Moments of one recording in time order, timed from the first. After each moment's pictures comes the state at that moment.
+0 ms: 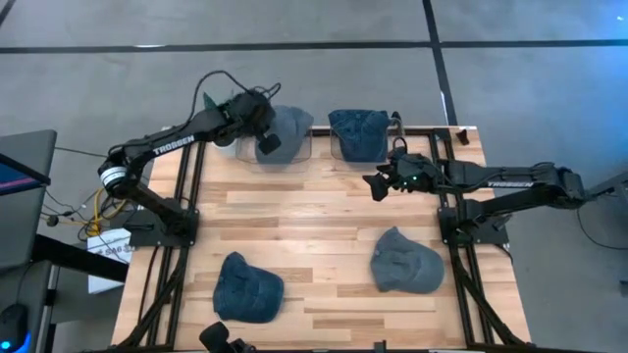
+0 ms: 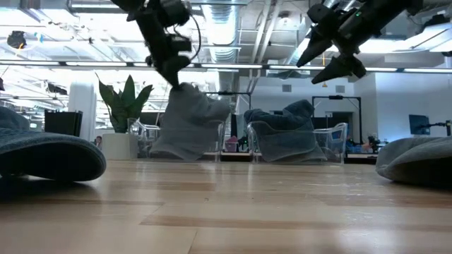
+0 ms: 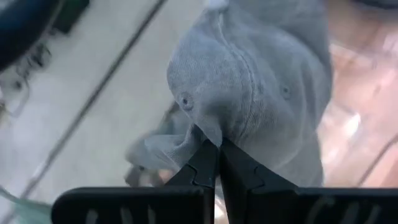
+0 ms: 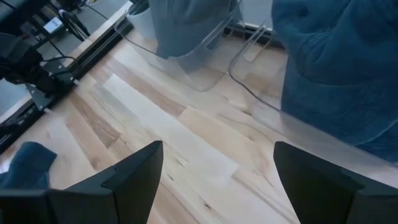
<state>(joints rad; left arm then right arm) 0.62 1.49 1.28 -0.62 -0.36 0.18 -0.13 1.01 0.76 -0.40 0.32 0.65</state>
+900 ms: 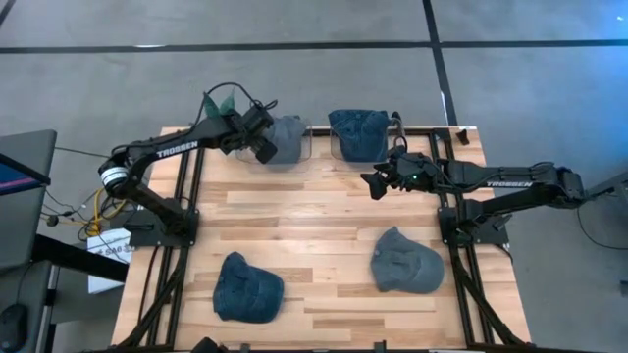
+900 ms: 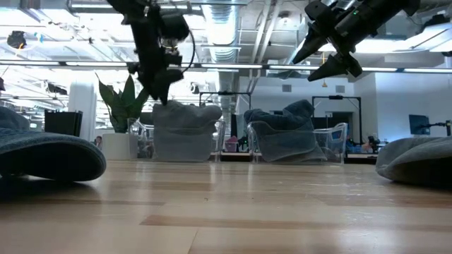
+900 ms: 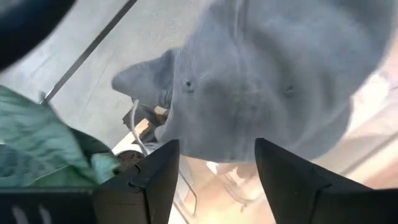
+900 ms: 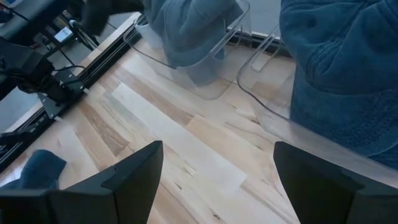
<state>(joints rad) 0.58 1.49 1.23 -0.77 -0.48 -0.11 -0.13 1.02 0.76 -0.35 0.31 0.65</state>
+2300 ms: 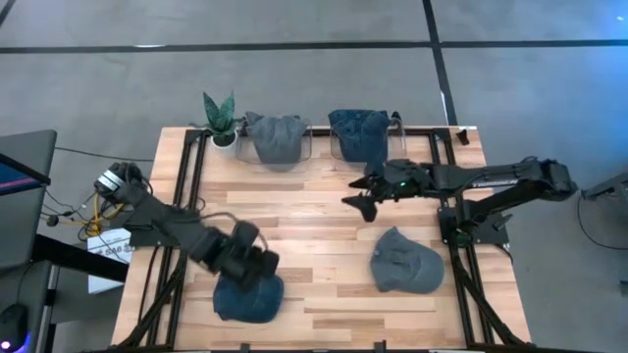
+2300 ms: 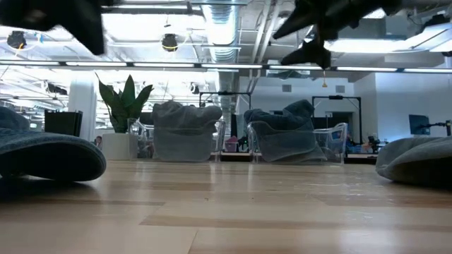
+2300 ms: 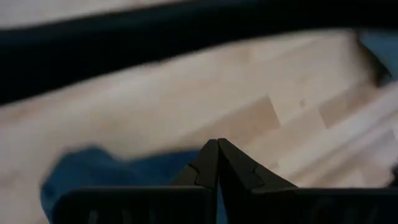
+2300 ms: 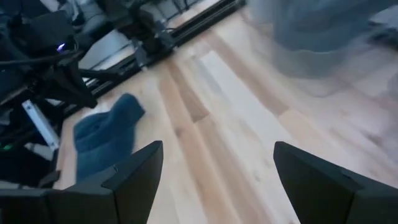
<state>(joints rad) -0.58 1.49 1.20 -0.97 -0.42 -1.74 -0.04 1.18 0.85 -0.18 0.05 0.46</state>
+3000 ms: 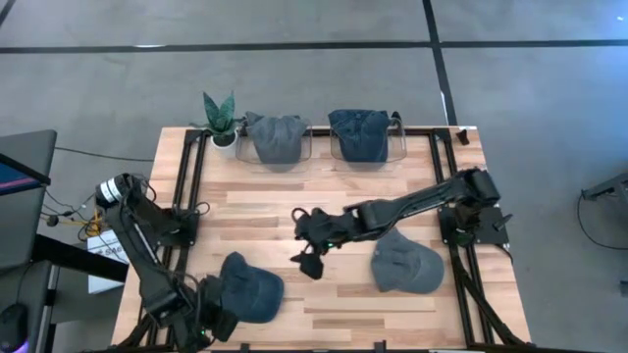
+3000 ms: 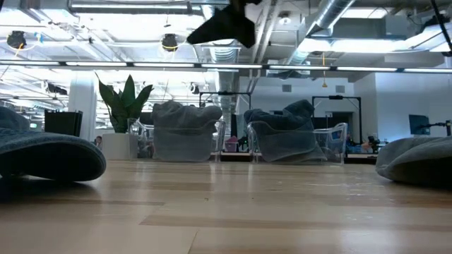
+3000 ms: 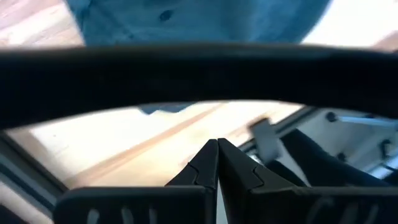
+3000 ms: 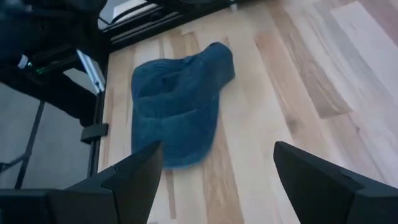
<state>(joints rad) -1.03 1.58 1.20 -0.92 -0.14 -2.13 0.24 1.87 1.54 -0.37 0.05 0.45</state>
